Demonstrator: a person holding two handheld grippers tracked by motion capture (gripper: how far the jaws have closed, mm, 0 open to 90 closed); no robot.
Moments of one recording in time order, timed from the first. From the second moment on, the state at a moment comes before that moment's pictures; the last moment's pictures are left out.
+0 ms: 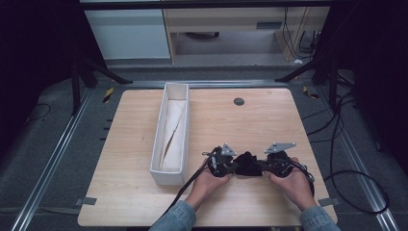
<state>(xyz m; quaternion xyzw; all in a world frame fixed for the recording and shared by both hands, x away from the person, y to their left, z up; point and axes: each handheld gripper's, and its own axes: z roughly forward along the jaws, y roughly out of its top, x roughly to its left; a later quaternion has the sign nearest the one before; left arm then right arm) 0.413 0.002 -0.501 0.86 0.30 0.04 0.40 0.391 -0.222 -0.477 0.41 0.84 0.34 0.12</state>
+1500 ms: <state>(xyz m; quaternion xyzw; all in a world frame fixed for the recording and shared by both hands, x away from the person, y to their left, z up) 0.375 0.024 -0.463 0.85 0.26 0.07 0.46 0.355 -0.221 -0.477 0.40 0.84 0.36 0.12</state>
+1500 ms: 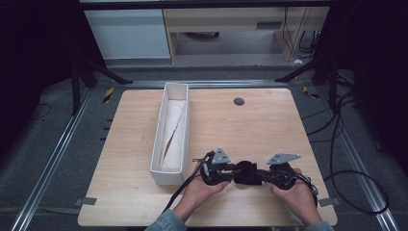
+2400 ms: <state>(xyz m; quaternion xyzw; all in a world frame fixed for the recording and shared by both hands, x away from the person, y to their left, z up) 0.399 0.000 -0.471 0.87 0.25 0.05 0.43 0.355 -0.228 -0.466 0.40 0.83 0.37 0.13</state>
